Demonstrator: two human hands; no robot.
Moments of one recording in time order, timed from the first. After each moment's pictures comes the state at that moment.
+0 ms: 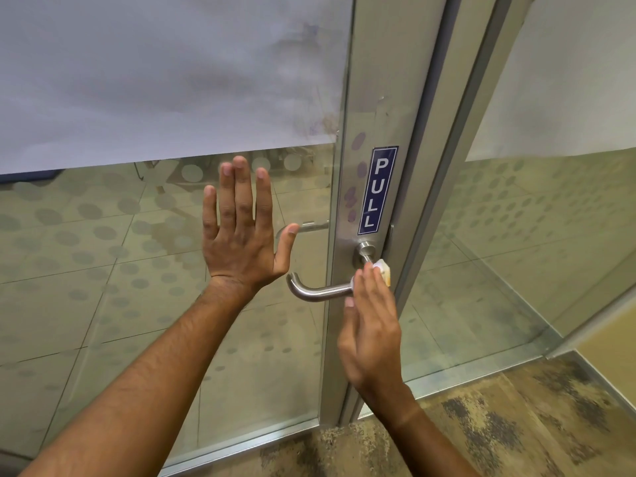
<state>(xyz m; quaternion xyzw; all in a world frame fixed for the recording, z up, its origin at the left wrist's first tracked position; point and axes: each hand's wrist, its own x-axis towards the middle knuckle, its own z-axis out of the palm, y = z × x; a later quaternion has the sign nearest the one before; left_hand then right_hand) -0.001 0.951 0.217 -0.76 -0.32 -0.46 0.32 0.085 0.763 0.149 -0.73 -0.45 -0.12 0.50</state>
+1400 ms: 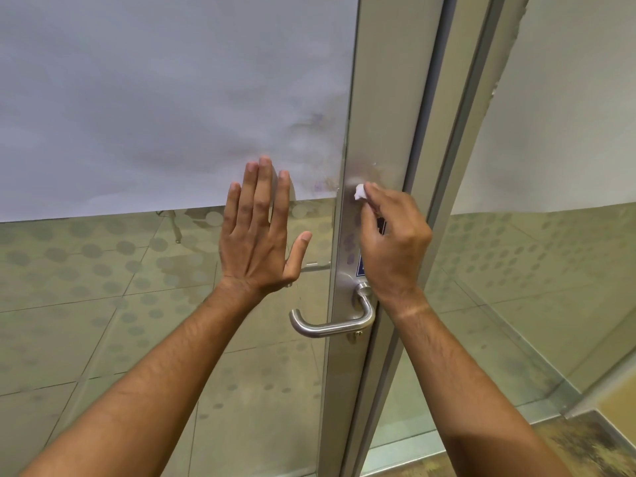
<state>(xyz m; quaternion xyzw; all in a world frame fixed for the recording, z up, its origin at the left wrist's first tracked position) 0.006 0.947 0.281 -0.78 -0.25 -0.49 0.29 0.148 0.823 0.305 -0.54 -0.46 -0.40 0.58</state>
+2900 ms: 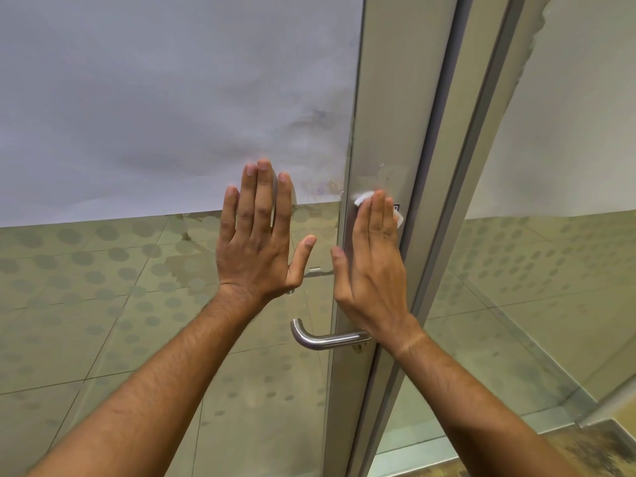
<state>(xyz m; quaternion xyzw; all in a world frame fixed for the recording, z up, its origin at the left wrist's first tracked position) 0.011 0.948 0.280 -0.77 -0.29 -0.46 0.34 0.153 0.843 0.253 -0.66 -0.57 -0.30 0.40</state>
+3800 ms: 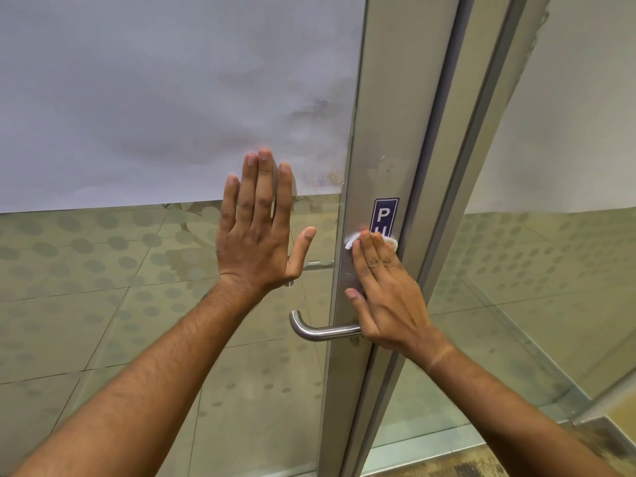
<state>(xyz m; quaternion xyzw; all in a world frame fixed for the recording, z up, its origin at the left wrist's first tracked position) 0.012 0.949 0.281 -0.77 -0.29 -0.46 0.34 0.188 0.806 0.213 -0.64 -0.67 -0.29 0.22</state>
